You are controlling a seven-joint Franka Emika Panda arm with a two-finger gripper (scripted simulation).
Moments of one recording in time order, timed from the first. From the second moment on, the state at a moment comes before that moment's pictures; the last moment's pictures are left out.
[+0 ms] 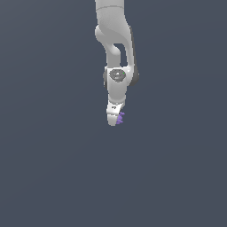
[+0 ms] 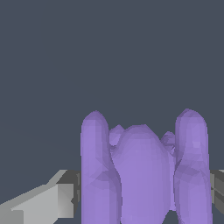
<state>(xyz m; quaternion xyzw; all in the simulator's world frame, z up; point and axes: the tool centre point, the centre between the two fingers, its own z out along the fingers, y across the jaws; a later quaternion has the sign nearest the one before) -0.118 0.017 0.050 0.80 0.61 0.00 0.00</state>
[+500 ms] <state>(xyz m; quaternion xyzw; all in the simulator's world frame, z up) -0.118 0.018 0.044 0.79 0.61 0.00 0.00</state>
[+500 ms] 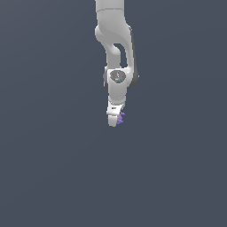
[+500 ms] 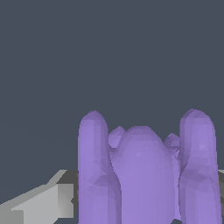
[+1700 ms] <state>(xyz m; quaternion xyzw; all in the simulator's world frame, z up) -0.064 -0.054 0.101 0.79 0.61 0.00 0.00</state>
